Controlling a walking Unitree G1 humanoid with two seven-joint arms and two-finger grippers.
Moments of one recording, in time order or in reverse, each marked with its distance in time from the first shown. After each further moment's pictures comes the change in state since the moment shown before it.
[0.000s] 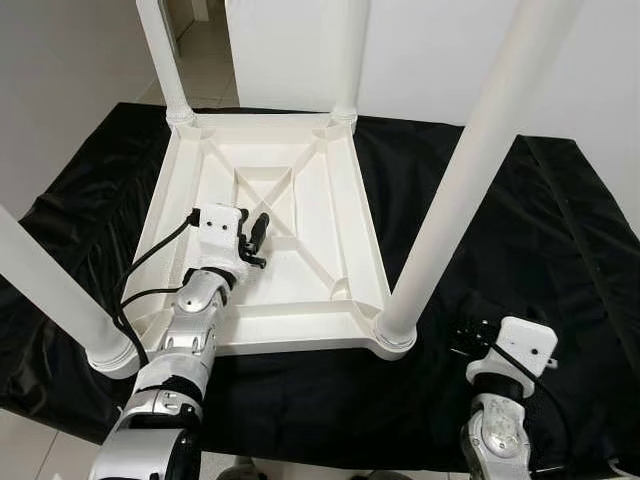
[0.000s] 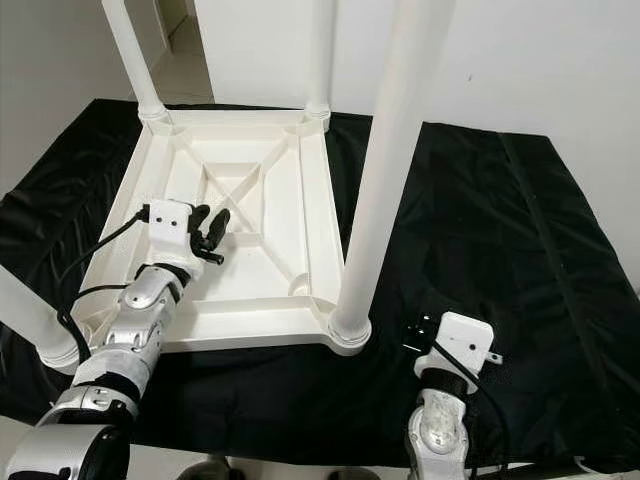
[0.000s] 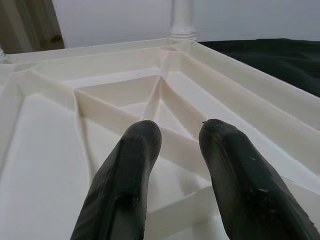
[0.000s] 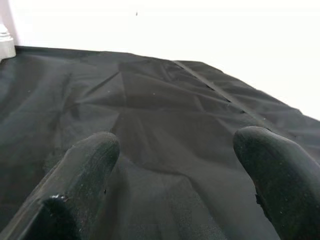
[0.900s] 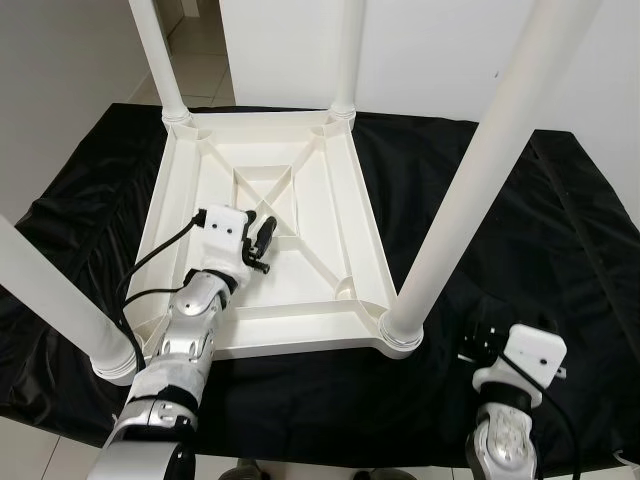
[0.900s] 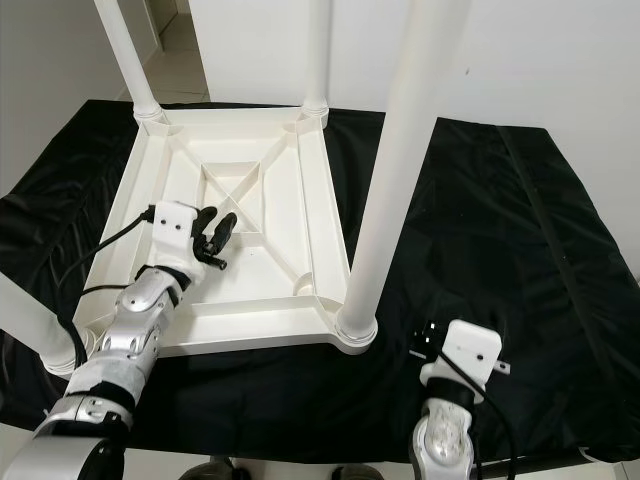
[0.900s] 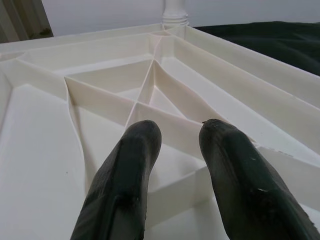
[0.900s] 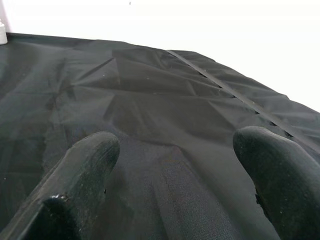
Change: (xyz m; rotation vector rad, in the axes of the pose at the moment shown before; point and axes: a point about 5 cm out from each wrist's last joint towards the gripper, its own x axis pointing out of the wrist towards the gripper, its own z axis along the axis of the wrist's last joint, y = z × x) left arm -0.011 0.002 -0.003 0.016 0.019 -0.009; right arm -0.015 -0.003 -0.002 -0.006 0.009 0.001
